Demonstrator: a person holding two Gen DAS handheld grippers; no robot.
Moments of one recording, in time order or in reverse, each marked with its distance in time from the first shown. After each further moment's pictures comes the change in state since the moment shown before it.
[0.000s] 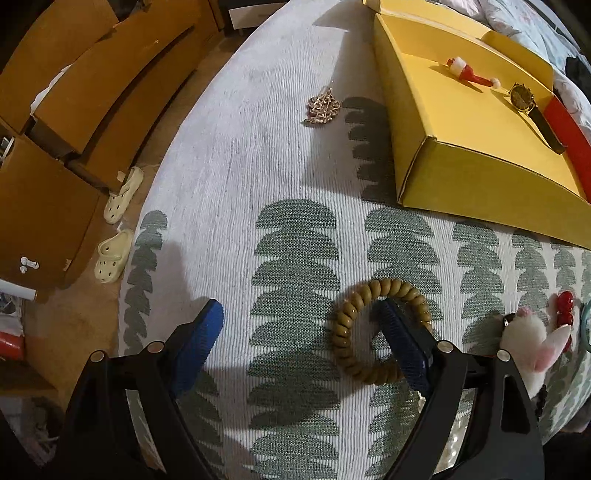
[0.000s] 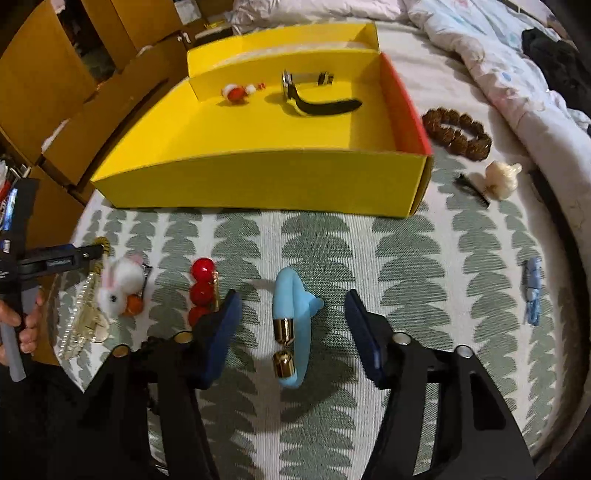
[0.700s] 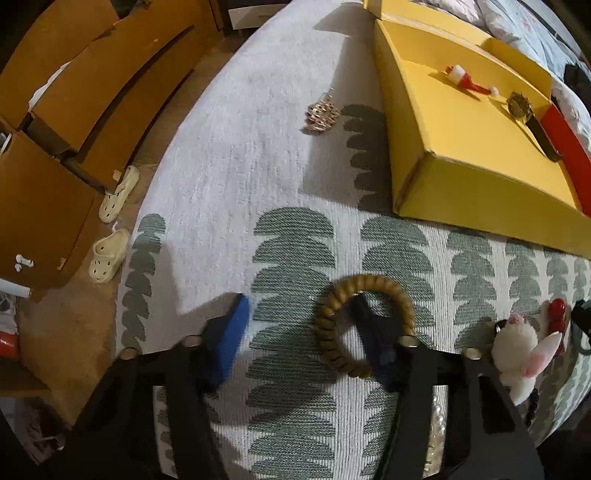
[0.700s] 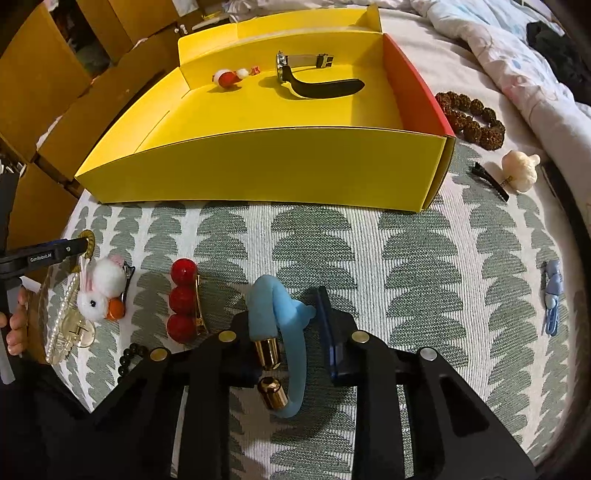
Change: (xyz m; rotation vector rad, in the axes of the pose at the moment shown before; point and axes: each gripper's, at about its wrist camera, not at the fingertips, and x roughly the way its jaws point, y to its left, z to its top) left arm -0.005 0.003 0.002 -0.024 -0.011 -0.027; right arm 0.019 -0.007 0.004 0.008 0.029 0.018
